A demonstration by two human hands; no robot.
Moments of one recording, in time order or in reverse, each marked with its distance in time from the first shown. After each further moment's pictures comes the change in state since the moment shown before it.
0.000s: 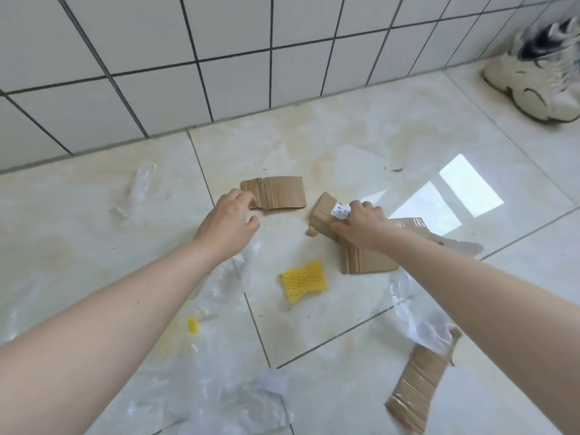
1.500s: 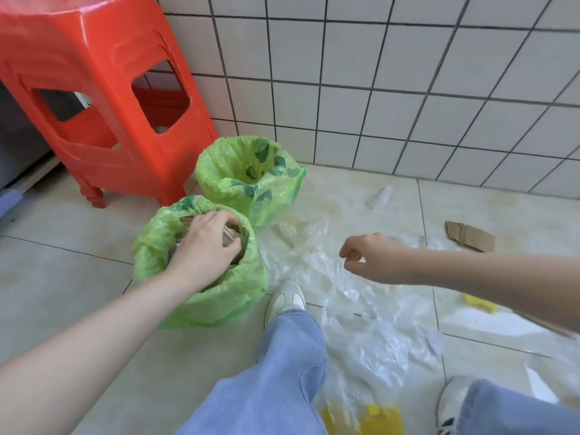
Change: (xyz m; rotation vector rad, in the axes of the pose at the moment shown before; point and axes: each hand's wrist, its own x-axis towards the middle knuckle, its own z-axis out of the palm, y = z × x) left_hand -0.516 -0.127 -0.234 0.025 0.567 -0.566; right_hand -0.367 -0.316 -0.001 -0.290 -0.191 -0.936
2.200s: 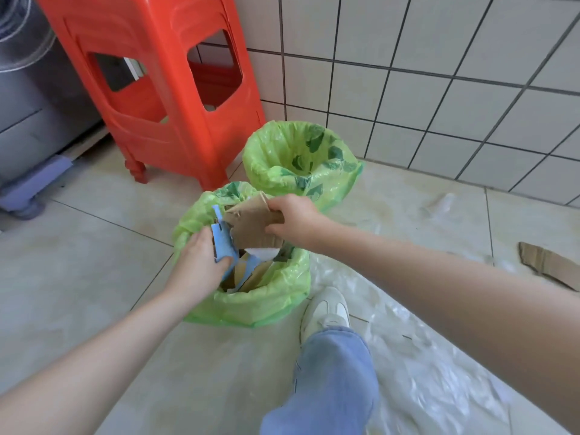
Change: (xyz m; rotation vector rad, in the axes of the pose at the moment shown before) left_hand -0.010 -0.112 0.016 -0.053 0.018 -0.356; right_hand 0.145 -0.162 0.019 0.216 0.157 -0.311
